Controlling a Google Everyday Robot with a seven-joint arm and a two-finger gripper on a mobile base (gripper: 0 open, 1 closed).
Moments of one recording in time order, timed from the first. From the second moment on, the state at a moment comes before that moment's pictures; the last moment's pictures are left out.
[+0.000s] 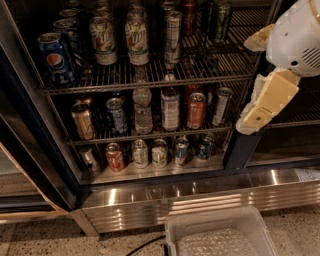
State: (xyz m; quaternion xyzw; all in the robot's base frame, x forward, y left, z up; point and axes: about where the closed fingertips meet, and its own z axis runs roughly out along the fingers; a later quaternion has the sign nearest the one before) arm 0.455 -0.152 0.995 -0.60 0.75 0.04 0.27
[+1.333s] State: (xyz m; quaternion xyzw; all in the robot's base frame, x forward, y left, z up) arm 0.468 -0.097 0.978 -0.59 0.74 0.10 0.31
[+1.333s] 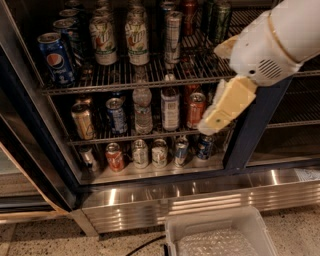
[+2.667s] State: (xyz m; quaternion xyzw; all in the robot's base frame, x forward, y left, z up) arm 0.522 -0.027 0.961 -0.54 0.71 0.14 0.43
